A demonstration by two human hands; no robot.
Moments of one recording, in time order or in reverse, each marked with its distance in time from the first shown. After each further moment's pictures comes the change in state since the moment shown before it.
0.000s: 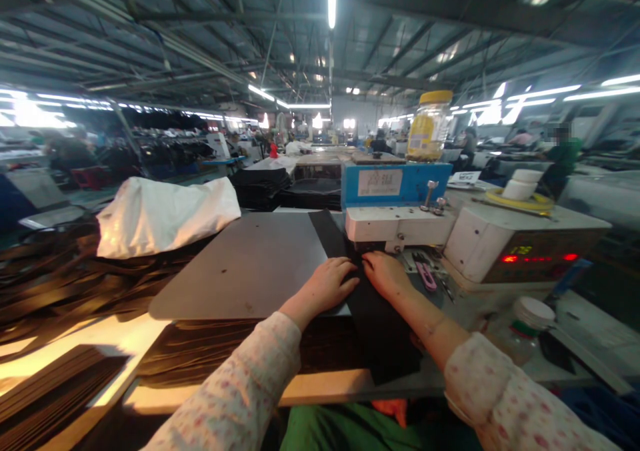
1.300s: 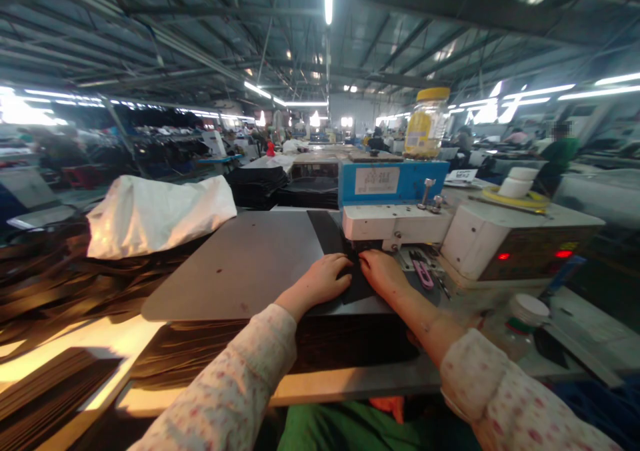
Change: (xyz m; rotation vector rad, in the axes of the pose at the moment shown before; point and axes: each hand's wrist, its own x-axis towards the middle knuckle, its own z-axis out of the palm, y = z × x) left_hand 0.006 -0.006 -0.002 -0.052 -0.065 -0.047; right_hand 0.001 0.000 0.000 -0.016 -0.010 -0.027
